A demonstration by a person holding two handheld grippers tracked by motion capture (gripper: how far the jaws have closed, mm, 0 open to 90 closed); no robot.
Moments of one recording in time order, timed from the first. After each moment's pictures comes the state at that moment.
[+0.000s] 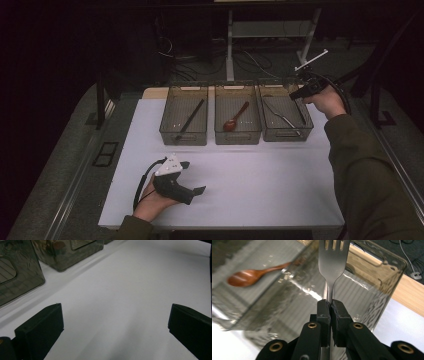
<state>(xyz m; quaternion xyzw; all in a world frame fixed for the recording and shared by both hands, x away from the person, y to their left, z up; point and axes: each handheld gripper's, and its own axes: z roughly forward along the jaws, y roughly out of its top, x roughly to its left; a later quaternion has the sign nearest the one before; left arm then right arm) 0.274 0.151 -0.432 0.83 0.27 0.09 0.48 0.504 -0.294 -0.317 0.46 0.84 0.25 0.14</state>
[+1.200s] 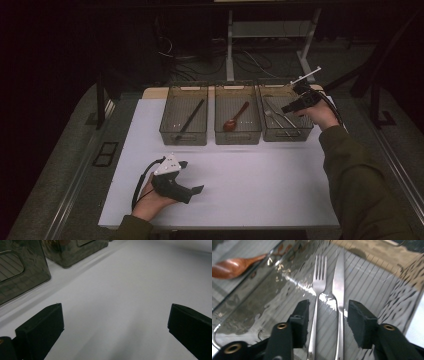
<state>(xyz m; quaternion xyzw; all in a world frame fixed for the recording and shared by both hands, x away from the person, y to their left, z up) 0.277 0.156 -0.434 0.83 0.28 0.09 0.47 0.503 -0.293 -0.368 0.47 0.83 0.27 0.12</state>
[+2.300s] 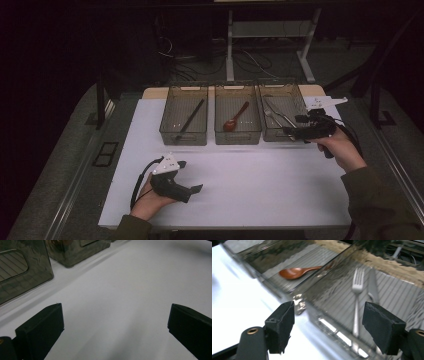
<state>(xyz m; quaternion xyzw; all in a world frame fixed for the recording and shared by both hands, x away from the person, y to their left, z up) 0.277 0.158 -0.434 0.83 0.29 0.09 0.47 0.386 -0.298 -0.368 0.40 0.81 0.41 0.15</state>
